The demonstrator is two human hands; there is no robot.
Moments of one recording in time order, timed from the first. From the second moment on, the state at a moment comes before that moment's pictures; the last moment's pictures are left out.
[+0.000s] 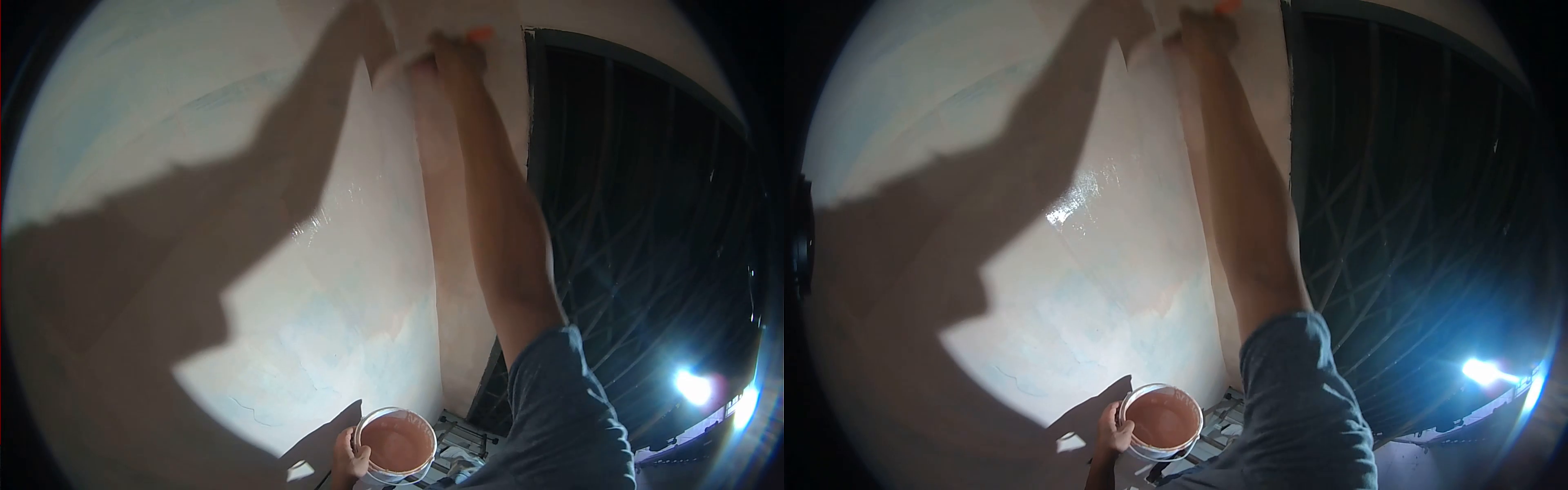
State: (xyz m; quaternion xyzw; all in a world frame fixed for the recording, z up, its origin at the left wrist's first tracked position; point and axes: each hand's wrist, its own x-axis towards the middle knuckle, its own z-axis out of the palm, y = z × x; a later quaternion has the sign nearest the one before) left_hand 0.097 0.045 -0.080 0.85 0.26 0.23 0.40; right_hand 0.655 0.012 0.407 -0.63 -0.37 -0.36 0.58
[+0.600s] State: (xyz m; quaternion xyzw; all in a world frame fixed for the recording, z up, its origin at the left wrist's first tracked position) left_hand 0.096 0.050 -0.087 0.84 0.27 0.22 0.42; right_hand 0.600 0.024 0.286 -0.20 -0.27 -0.04 0.94
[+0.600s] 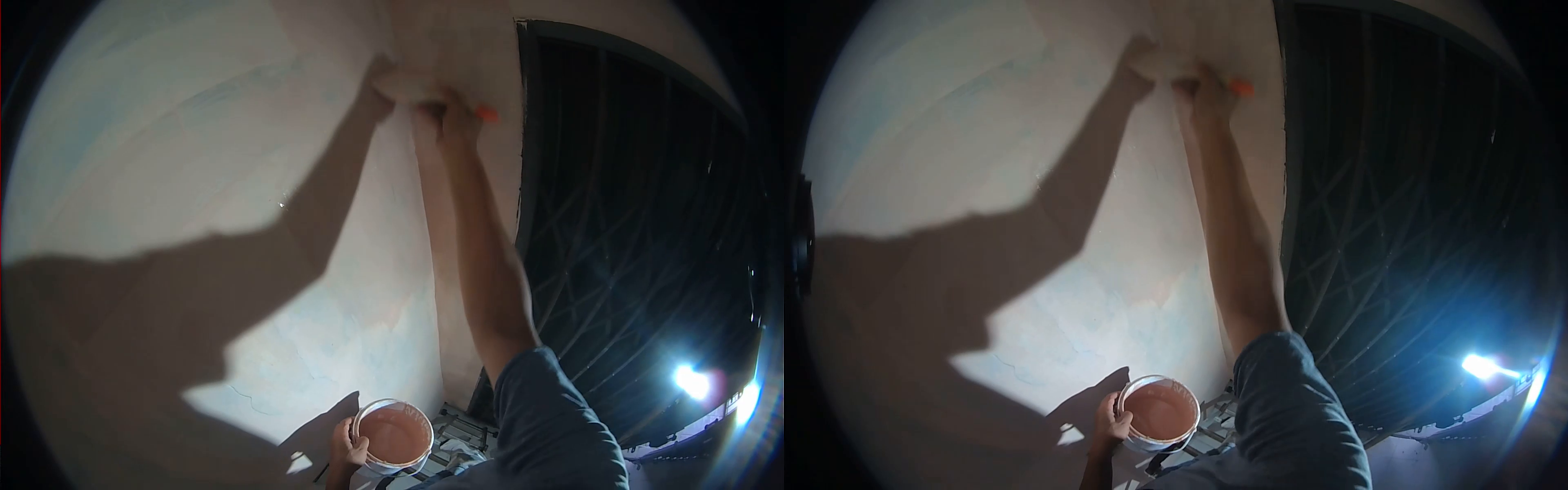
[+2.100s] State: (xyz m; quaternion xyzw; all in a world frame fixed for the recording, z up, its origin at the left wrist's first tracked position) left_hand 0.108 0.045 -0.078 0.81 0.38 0.13 0.43; right_hand 0.468 -0.047 -0.101 -0.47 0.00 0.11 0.88
